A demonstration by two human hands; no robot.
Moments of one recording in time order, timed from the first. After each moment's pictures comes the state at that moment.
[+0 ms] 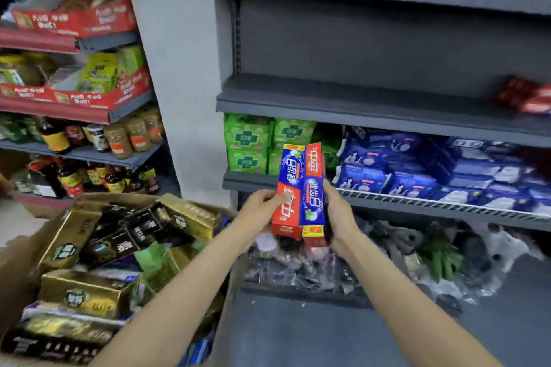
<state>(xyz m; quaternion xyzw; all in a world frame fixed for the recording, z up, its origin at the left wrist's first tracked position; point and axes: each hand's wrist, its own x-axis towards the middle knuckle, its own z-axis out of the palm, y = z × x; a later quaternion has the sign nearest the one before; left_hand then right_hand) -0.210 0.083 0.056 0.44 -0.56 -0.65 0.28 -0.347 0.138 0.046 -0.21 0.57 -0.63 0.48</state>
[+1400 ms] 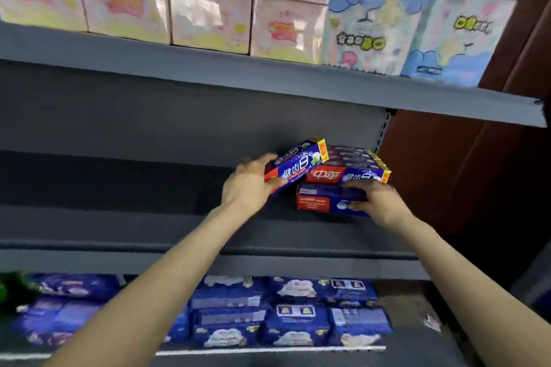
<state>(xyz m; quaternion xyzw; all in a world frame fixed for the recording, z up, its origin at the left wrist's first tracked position) -0.971 0.055 0.167 0.39 -0.85 -0.21 0.29 -1.191 0.186 0.160 -0.52 0.84 -0.16 0.00</state>
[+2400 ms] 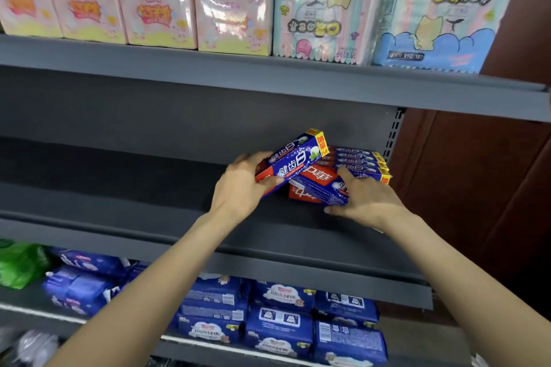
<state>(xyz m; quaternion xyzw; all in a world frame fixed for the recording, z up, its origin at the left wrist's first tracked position) -1.011 0.093 0.164 0.41 -0.81 -0.17 0.37 -1.225 0.178 0.170 -0.61 0.79 -0.03 -0.05</state>
